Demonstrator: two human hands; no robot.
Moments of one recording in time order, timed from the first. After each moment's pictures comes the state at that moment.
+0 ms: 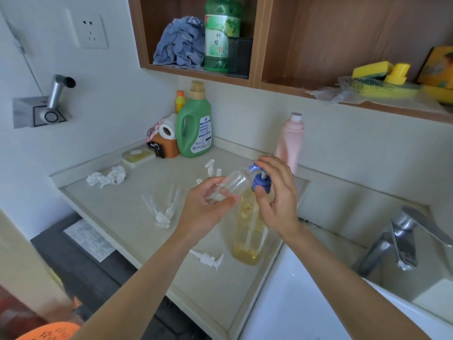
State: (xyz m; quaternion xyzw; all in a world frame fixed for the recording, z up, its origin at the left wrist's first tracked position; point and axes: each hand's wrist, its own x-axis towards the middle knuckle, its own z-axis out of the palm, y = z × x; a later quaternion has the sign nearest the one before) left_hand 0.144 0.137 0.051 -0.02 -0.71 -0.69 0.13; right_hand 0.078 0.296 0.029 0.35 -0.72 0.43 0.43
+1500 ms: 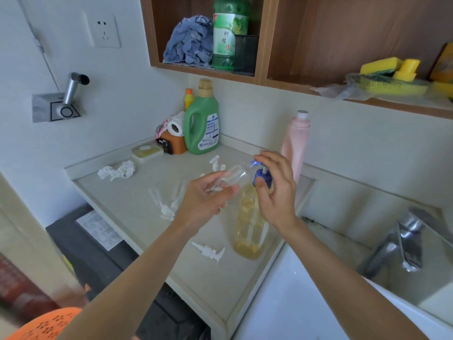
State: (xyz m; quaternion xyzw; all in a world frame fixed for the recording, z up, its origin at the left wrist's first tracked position) left_hand 0.143 0.136 0.048 0.00 -0.71 -0.69 0.13; right_hand 0.080 0.290 0.031 0.33 -0.70 0.47 0.42
